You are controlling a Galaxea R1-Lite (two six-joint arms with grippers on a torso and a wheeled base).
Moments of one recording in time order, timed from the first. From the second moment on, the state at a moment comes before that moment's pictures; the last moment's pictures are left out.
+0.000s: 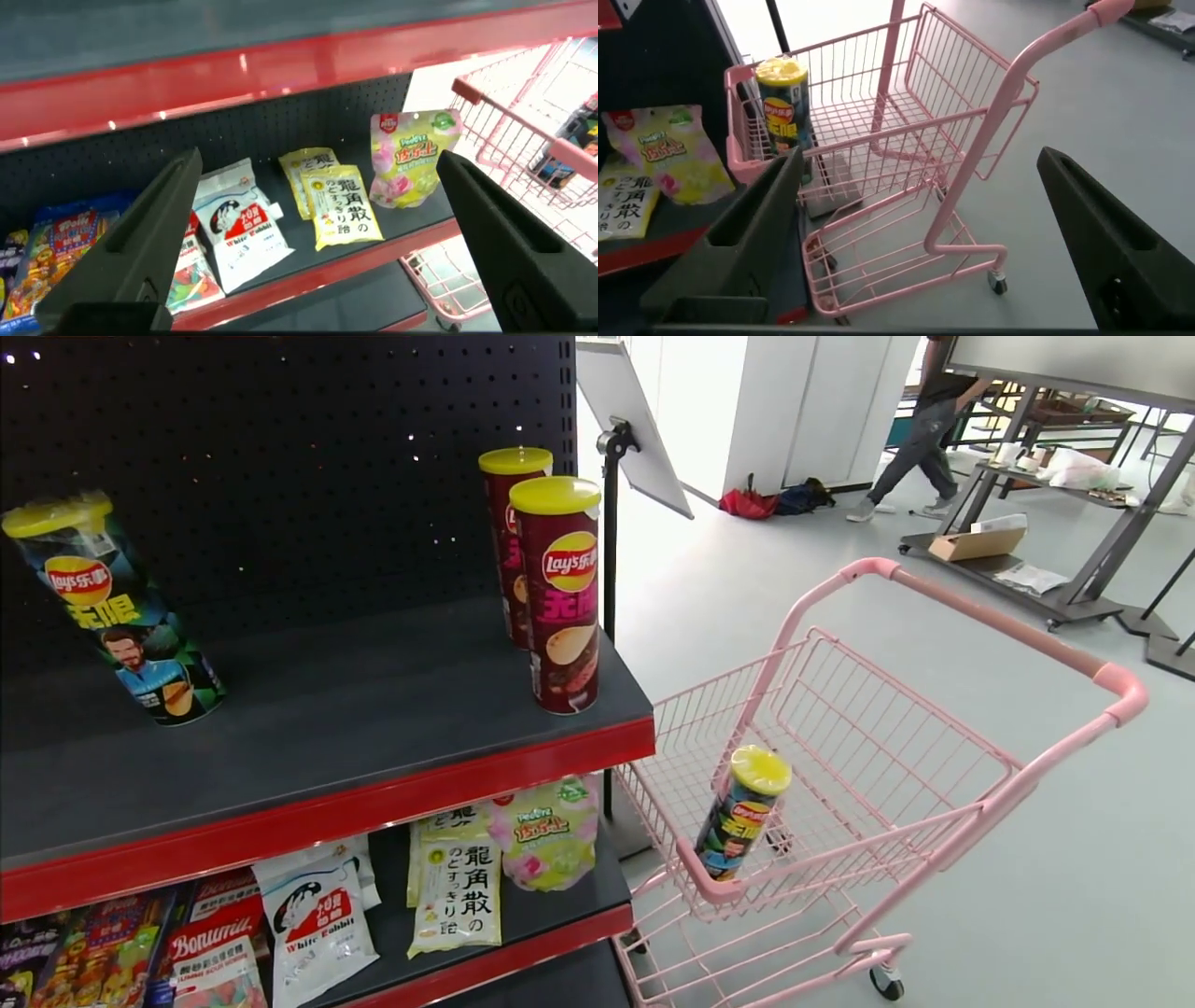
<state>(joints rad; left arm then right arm) 0.00 0.00 0.00 0.00 -0.03 0.00 0.00 0.00 0.00 0.00 -0.03 0.00</state>
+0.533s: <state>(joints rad) 0.00 0.00 0.00 0.00 -0.03 0.00 0.00 0.00 0.00 0.00 -0.03 0.00</state>
